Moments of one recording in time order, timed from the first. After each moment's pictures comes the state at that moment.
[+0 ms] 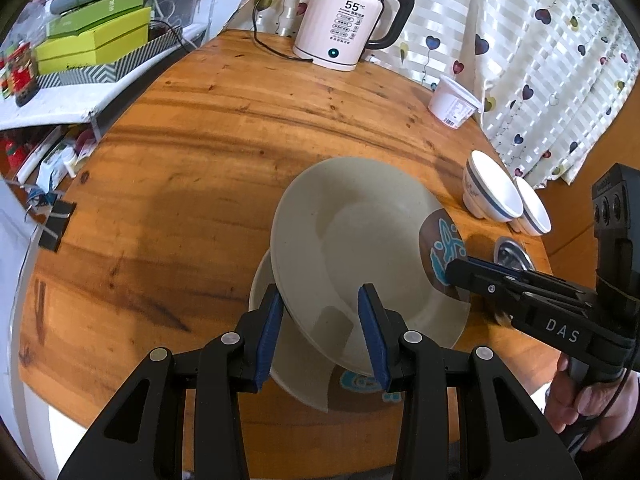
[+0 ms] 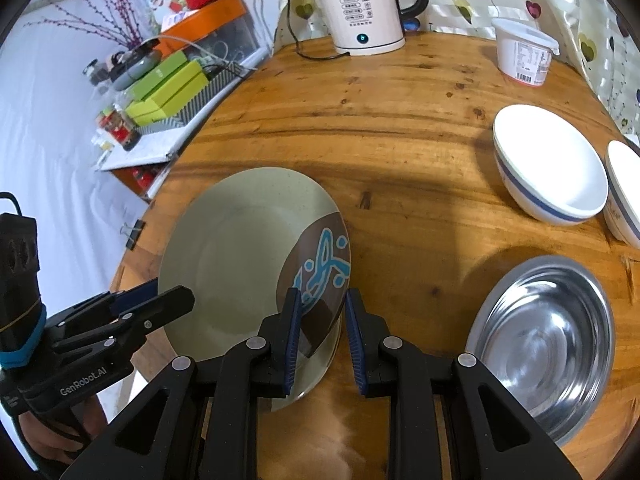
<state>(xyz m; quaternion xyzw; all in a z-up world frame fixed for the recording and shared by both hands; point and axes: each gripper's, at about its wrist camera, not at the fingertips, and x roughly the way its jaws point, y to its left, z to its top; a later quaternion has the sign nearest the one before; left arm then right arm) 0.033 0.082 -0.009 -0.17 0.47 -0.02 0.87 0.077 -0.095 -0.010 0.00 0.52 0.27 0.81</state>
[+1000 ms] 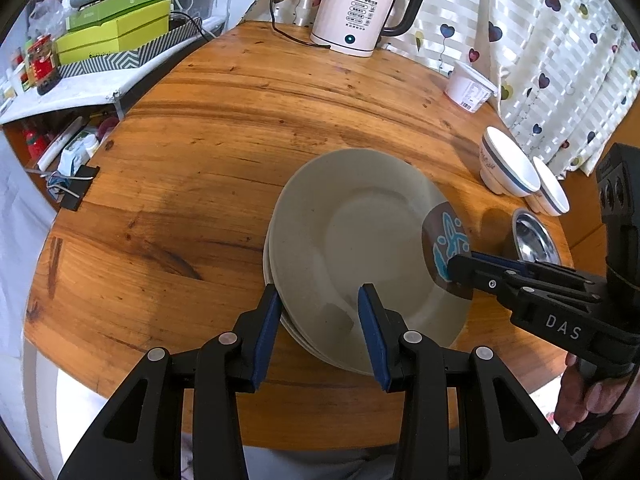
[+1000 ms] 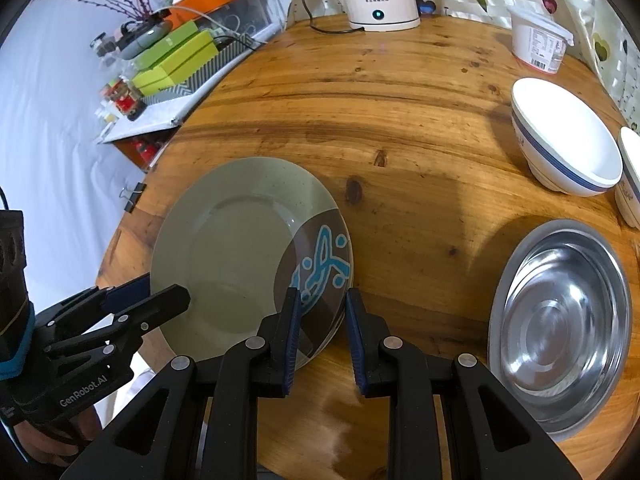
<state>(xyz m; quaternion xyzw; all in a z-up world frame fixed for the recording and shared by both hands) 0.009 0.067 -0.022 -0.15 0.48 0.02 0.86 0.058 -0.089 -0.030 -0.03 0.54 0.28 0.80</state>
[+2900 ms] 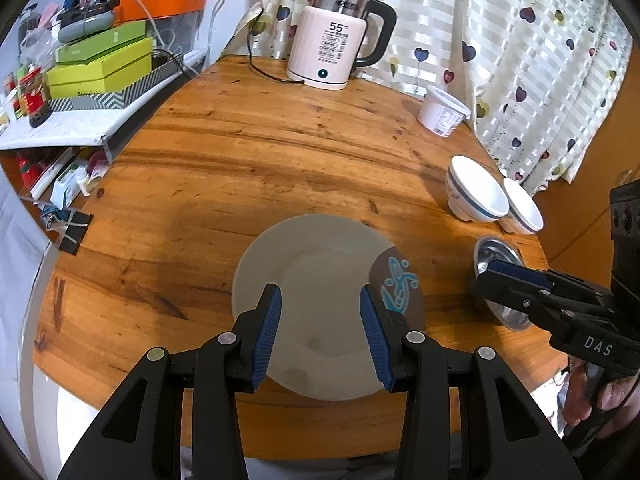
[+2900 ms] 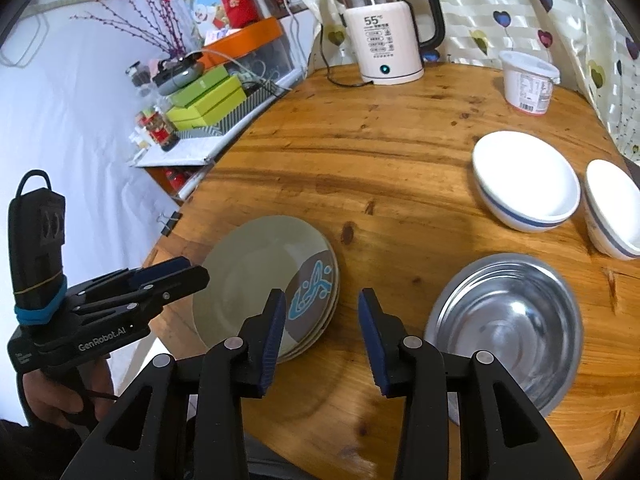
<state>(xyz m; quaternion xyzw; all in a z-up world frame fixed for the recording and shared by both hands) 0.017 0.054 0.016 -0.14 0.44 -0.01 0.89 0.046 -0.136 0.022 0.00 0.47 0.32 0.82</state>
